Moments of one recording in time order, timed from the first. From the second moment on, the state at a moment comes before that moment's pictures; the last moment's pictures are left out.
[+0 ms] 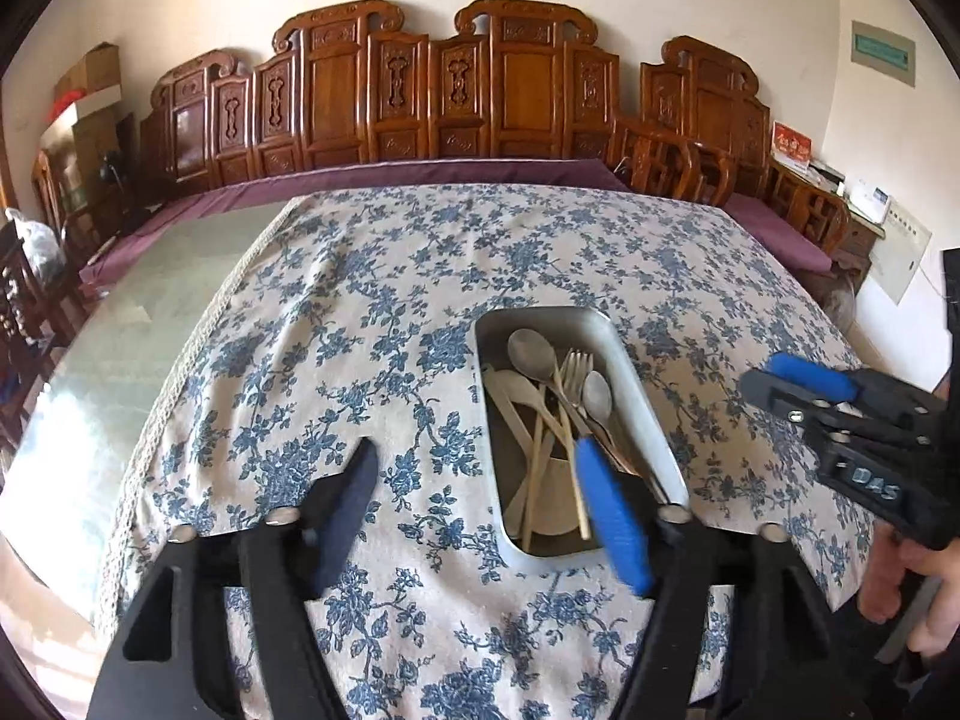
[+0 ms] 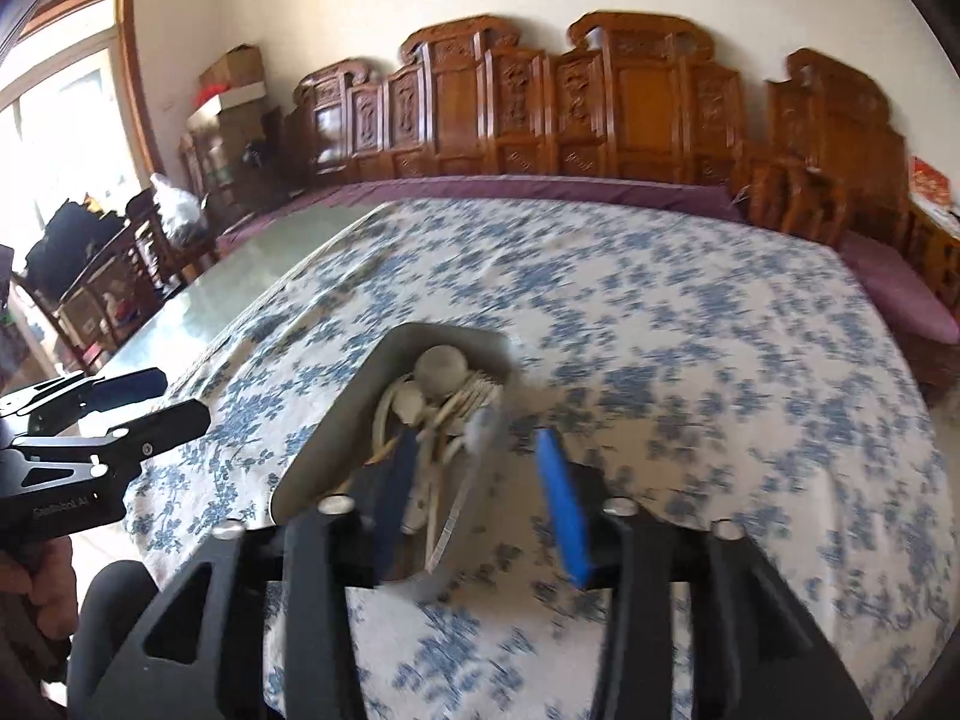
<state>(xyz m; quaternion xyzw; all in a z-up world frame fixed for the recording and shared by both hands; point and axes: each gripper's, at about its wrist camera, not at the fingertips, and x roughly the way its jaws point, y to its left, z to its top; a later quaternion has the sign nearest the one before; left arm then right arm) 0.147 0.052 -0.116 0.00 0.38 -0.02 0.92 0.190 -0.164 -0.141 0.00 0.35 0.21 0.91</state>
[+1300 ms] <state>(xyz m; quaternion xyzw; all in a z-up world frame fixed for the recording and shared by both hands) 0.062 -0.013 -0.009 0.01 0.28 -0.03 0.96 0.075 -0.252 -0.031 0.02 0.22 0.13 0.97</state>
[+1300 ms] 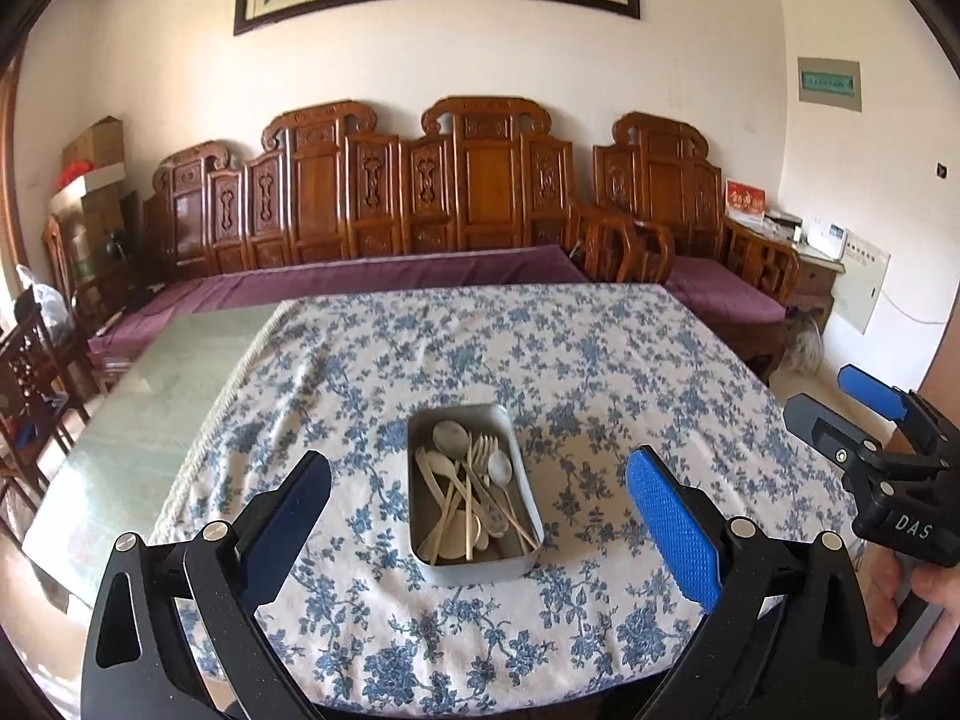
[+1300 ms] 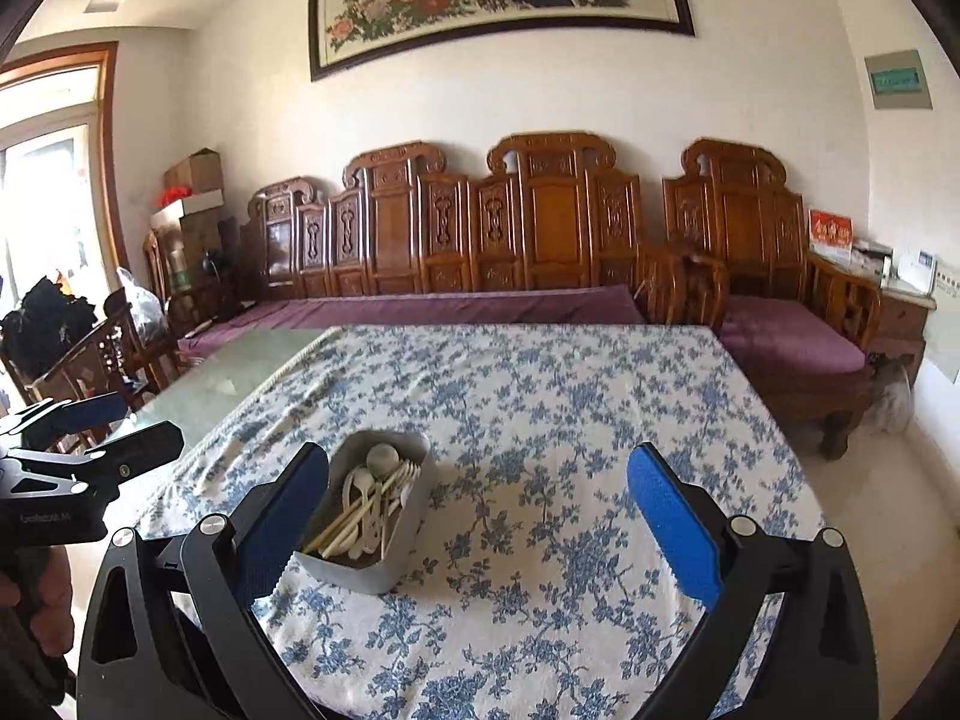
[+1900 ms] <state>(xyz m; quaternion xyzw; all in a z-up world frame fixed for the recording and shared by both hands) 0.026 -0.016 0.035 0.02 0.21 -0.02 0.98 0.034 -0.257 0.021 0.02 0.15 0.12 0.98</state>
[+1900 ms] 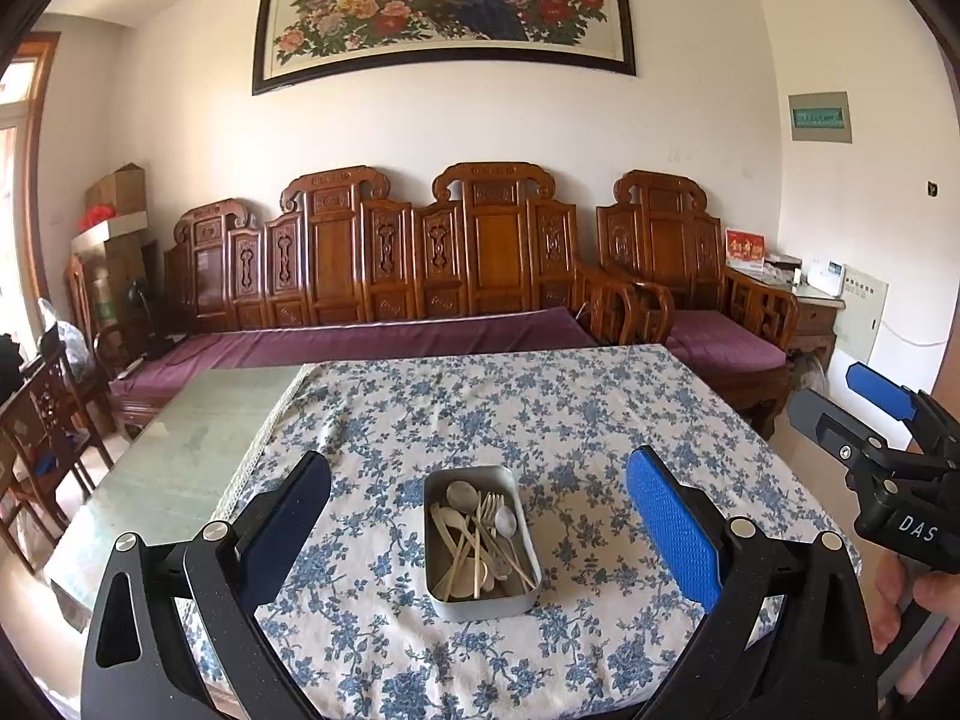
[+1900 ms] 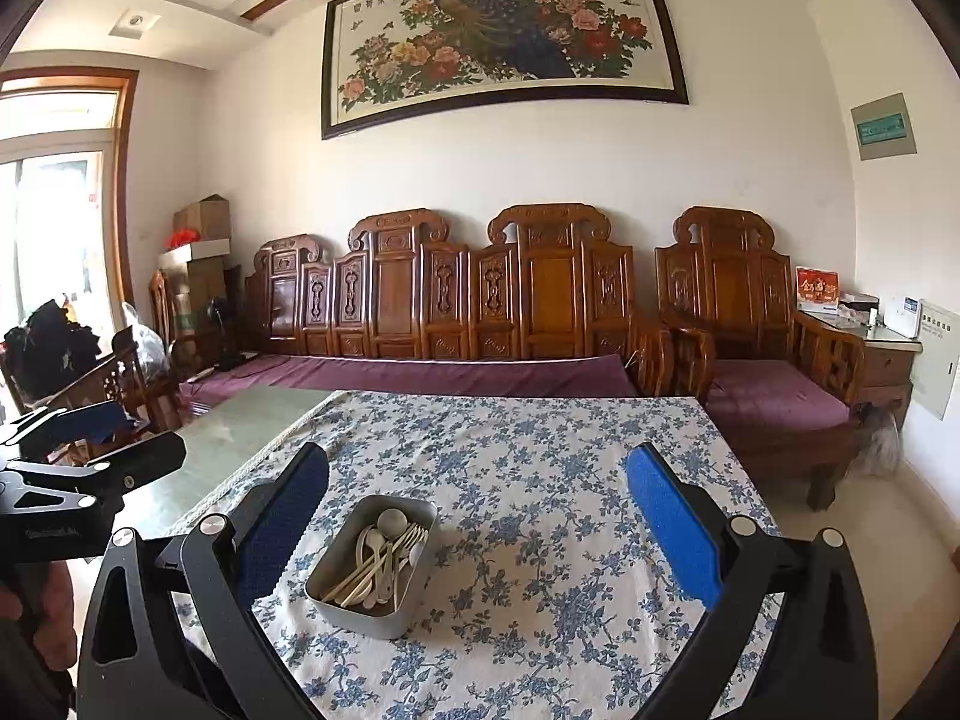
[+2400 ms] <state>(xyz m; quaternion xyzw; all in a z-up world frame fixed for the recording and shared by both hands) 0.025 -0.012 0.030 0.01 0.22 -0.02 0.98 0.040 -0.257 0.015 0.02 0.16 0.12 0.98</state>
